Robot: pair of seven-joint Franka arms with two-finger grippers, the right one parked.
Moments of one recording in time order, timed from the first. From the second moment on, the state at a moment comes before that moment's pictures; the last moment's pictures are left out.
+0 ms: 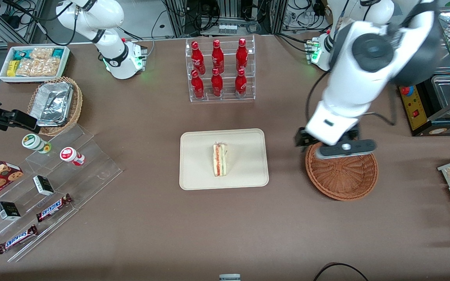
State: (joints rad) arm -0.73 0.23 0.40 -1.47 -0.02 1.76 -0.42
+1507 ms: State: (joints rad) arm -0.16 0.01 0.11 -1.48 -0.05 1.51 -0.07
